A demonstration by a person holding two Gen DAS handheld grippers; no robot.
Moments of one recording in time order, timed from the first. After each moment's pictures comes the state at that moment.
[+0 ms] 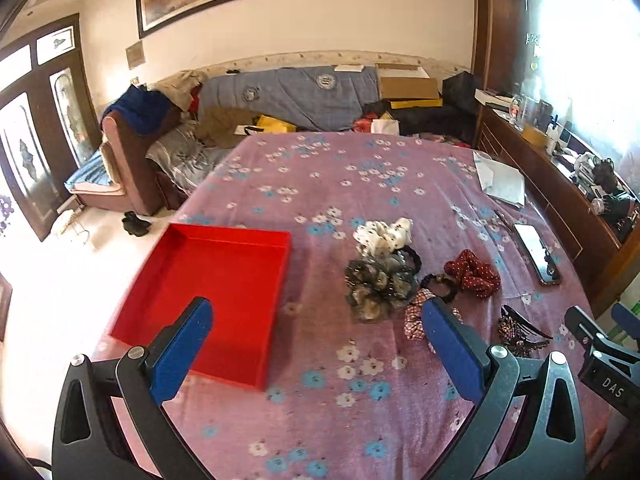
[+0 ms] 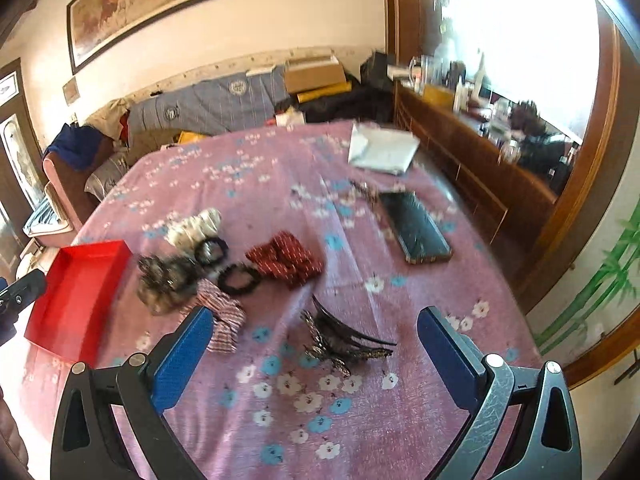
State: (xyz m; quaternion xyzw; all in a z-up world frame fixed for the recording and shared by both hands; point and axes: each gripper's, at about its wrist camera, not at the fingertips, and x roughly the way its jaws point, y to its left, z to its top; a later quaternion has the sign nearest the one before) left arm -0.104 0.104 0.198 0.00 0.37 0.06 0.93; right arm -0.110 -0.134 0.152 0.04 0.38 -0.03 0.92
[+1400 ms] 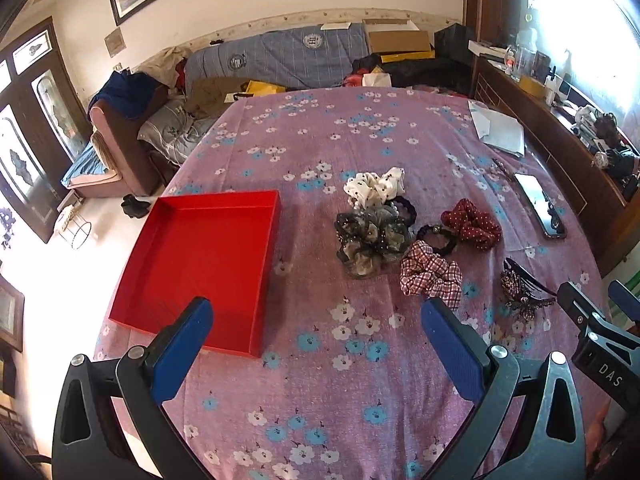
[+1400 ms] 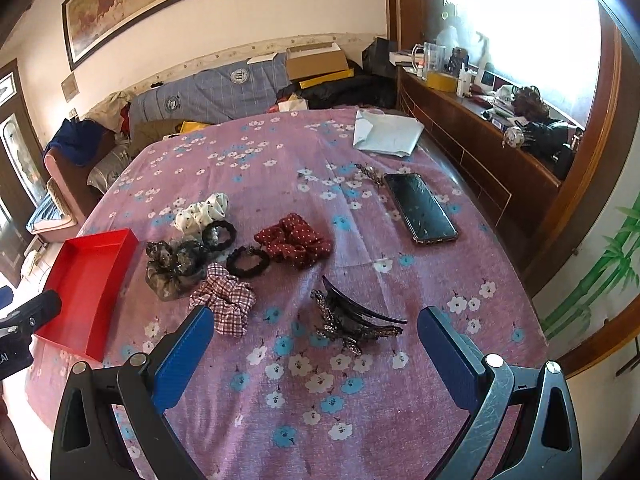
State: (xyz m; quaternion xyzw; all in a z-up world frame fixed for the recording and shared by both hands) left arm -0.094 0.080 0.174 0.03 0.44 0.05 0.89; right arm -0.109 -0.137 0.133 0.06 0.41 -0.02 0.91
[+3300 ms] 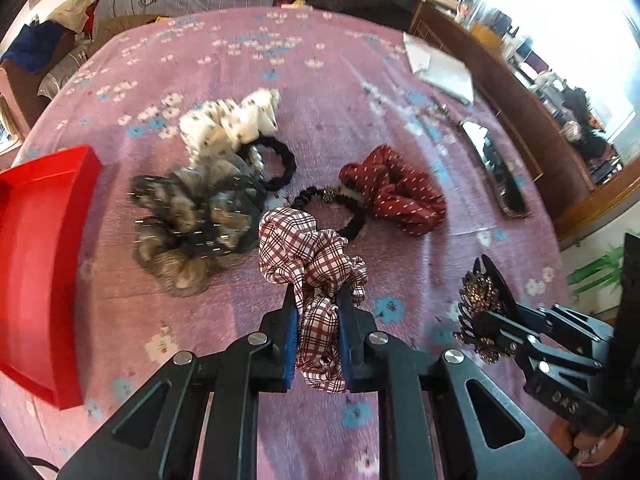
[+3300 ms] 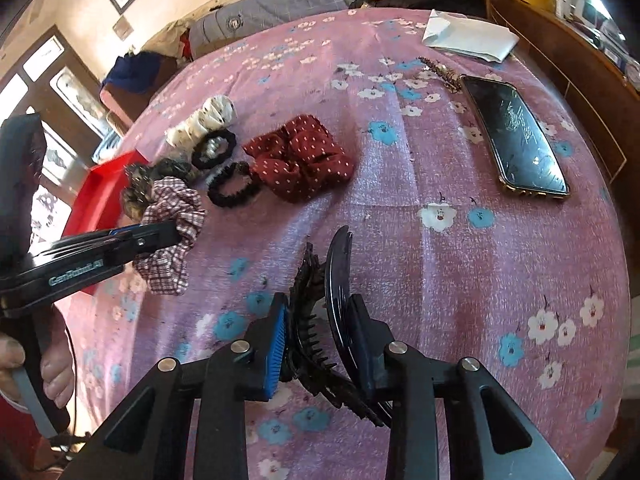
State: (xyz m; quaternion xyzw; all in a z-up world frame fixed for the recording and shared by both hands) left arm 0.007 0.004 0.067 -0.04 0.54 -0.10 0.84; right arm -0.035 -0.188 0.033 0.09 0.52 0.16 0.83
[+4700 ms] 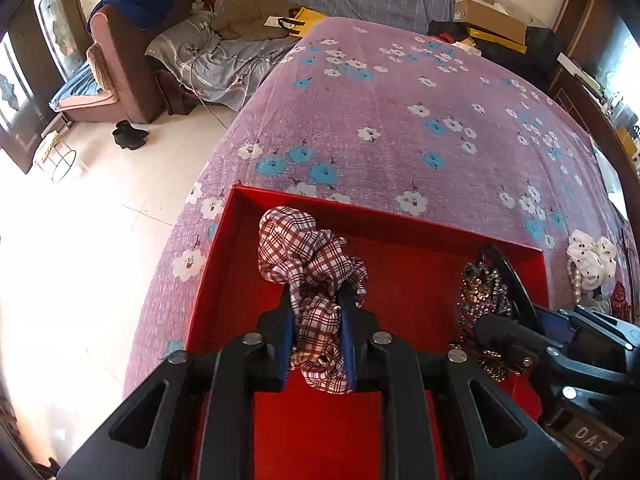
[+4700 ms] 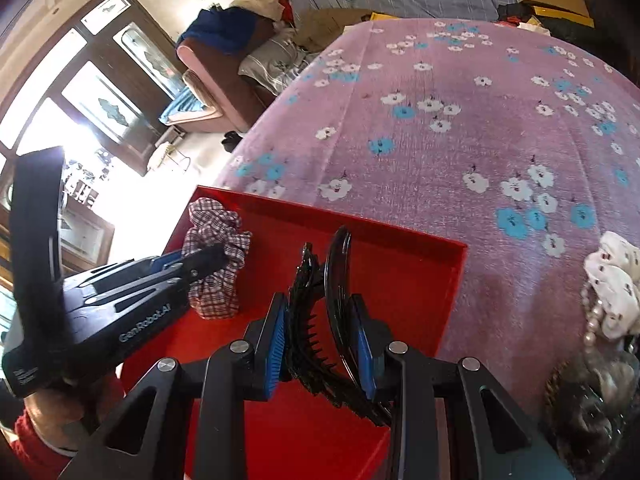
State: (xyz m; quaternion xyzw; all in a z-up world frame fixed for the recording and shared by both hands) left arm 0.100 0.364 0.049 -0.07 0.53 0.06 0.84; right arm 0.109 0.209 0.025 0.05 0.53 0.29 0.79
